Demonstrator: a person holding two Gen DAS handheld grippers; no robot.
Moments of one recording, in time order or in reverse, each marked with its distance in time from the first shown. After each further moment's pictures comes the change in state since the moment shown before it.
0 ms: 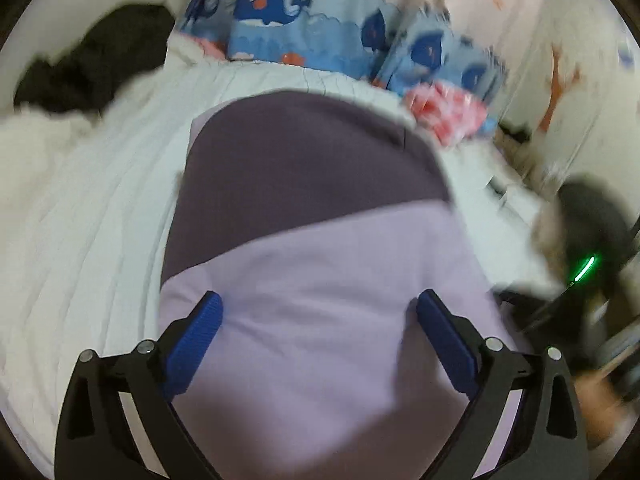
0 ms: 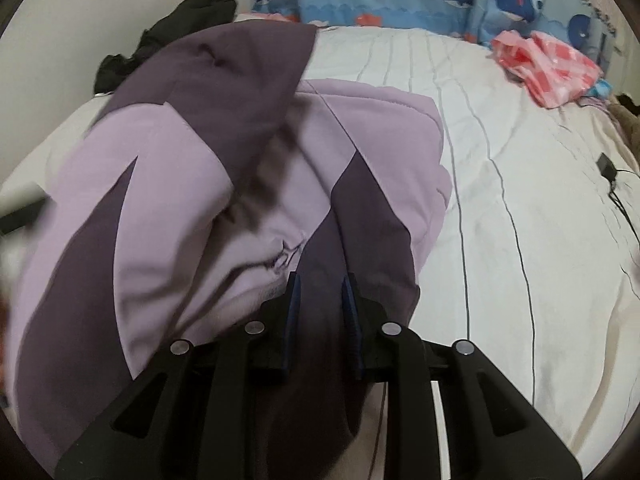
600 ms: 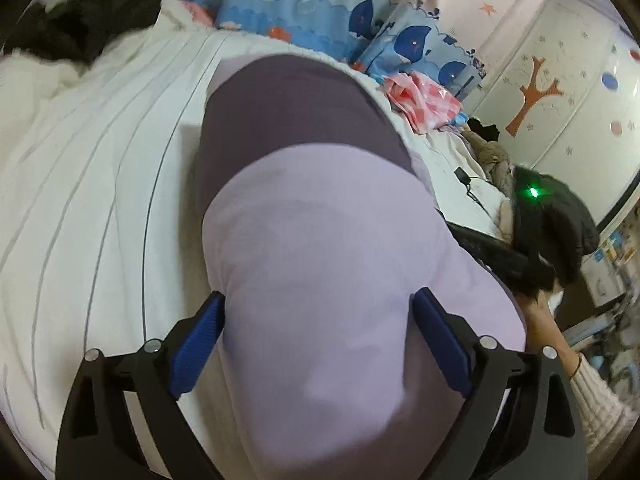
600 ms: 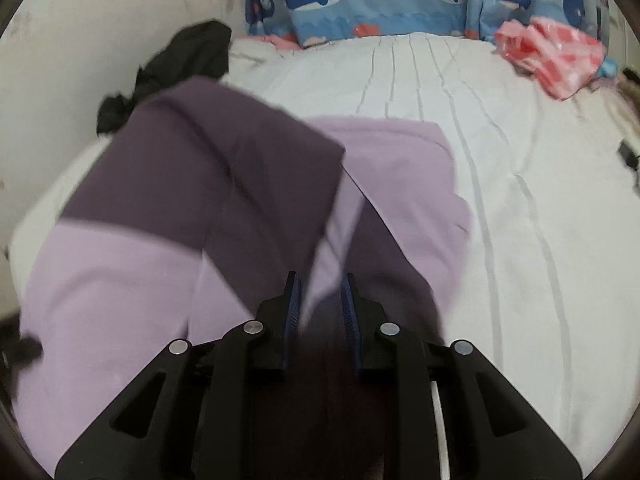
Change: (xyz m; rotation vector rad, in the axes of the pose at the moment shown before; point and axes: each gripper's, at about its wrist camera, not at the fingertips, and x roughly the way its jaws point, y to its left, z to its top) left arm -0.014 0.052 -0.031 -0.113 0.091 -0.220; right arm 0.021 -0.008 0.023 0.070 -0.059 0.042
